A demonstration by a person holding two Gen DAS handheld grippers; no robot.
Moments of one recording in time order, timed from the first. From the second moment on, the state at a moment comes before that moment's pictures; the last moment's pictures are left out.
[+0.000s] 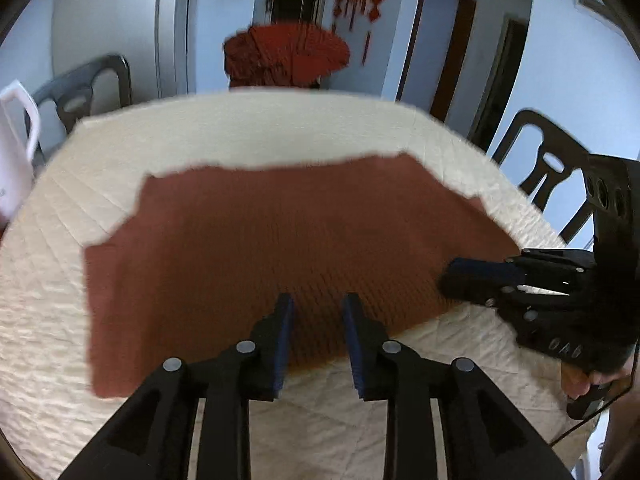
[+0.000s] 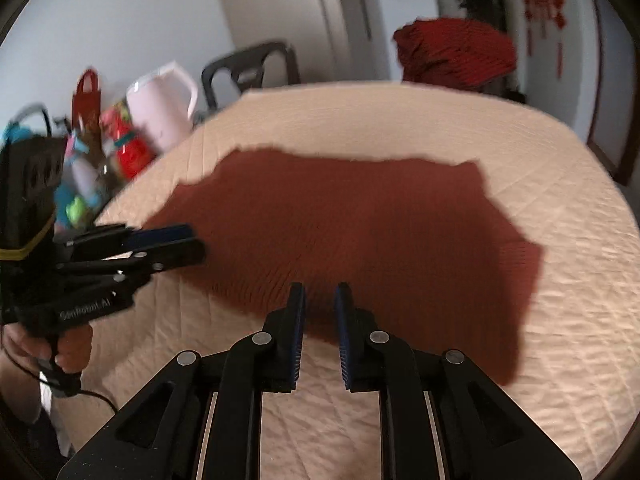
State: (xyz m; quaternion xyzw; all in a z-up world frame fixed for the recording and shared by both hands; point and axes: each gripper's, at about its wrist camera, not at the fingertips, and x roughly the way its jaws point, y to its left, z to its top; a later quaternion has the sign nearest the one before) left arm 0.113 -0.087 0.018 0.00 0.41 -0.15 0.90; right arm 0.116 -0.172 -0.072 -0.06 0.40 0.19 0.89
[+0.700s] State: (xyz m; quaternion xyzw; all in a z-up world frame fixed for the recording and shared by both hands) left arm 0.107 -0.029 0.015 -0.01 0.40 -0.01 0.92; right arm 0.118 -0.257 -0.060 0.04 0.38 0.12 0.92
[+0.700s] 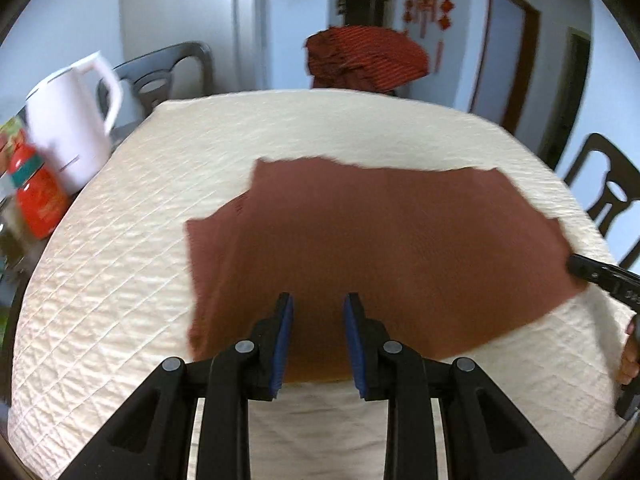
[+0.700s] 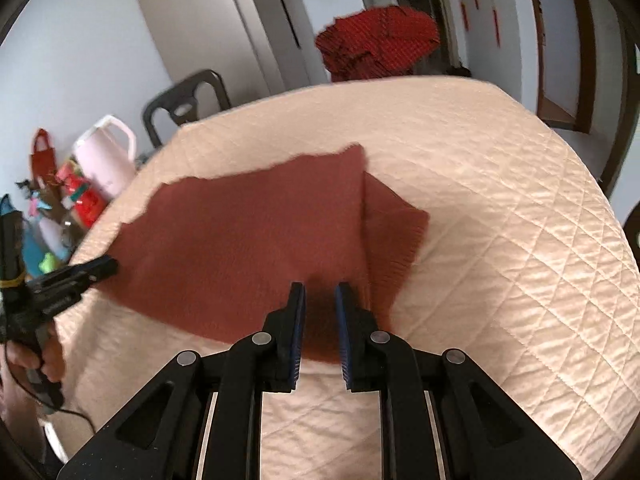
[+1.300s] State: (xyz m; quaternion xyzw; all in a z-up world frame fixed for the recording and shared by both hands) left arm 0.121 -0.014 0.020 -0.01 0.38 0.00 0.93; right arm 0.135 -0.237 -0.048 -0.02 0.36 0.10 0.93
